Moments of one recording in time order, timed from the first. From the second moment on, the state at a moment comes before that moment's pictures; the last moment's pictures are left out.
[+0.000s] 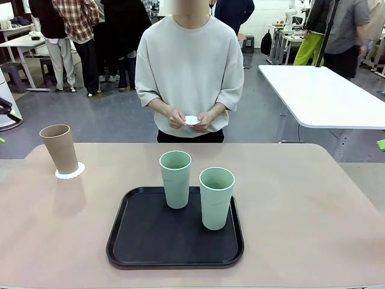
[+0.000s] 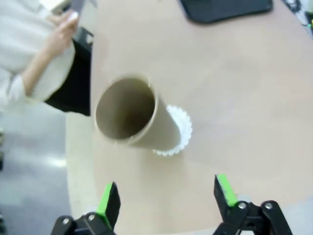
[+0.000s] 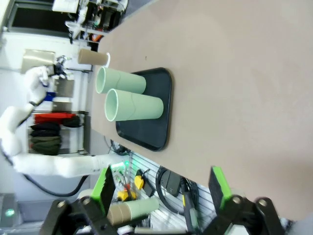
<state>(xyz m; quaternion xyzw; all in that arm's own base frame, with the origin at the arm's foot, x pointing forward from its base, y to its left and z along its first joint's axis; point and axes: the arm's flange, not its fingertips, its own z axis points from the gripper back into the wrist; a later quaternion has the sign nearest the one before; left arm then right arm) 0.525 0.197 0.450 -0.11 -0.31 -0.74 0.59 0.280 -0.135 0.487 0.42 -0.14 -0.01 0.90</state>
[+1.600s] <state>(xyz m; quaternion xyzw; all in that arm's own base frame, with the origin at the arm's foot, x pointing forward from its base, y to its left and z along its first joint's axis) 0.431 -0.009 0.517 0.09 -0.03 -0.75 0.65 0.280 -0.135 0.487 0.42 -0.14 -0.01 0.90</state>
